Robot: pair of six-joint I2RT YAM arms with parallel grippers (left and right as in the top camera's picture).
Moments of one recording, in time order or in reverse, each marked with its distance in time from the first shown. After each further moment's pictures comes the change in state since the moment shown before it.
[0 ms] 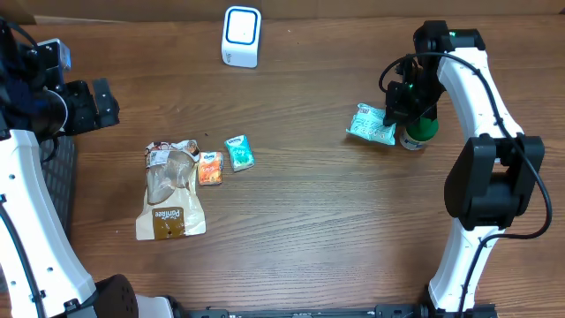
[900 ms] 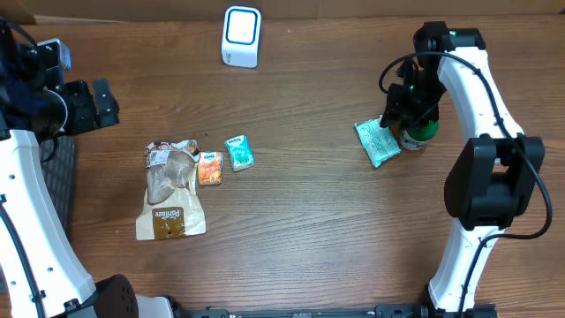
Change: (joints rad) left arm 0.000 0.000 0.000 0.000 0.000 0.000; right arm 0.000 0.000 0.032 -0.079 0.016 0.000
